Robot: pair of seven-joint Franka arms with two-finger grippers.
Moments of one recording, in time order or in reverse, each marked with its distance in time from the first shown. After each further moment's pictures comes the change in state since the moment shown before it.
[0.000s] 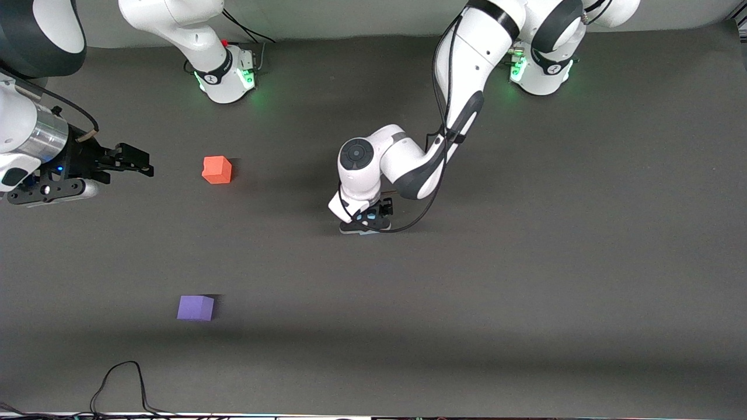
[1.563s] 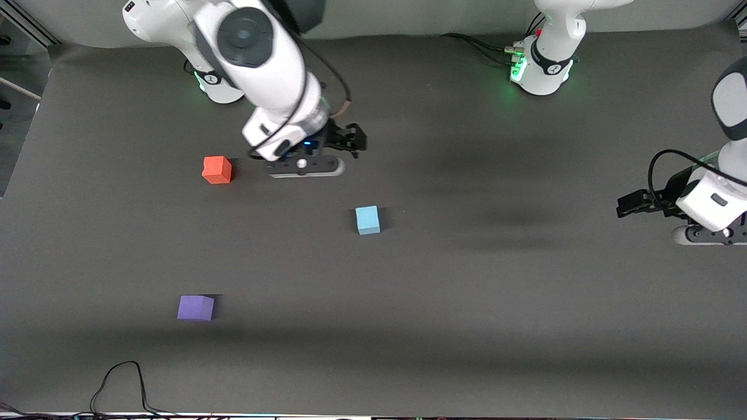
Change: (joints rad) left arm 0.881 -0.755 -0.002 -0.383 -0.131 -0.465 0.988; right arm 0.594 0.381 0.027 0.412 0.139 0.073 0.779
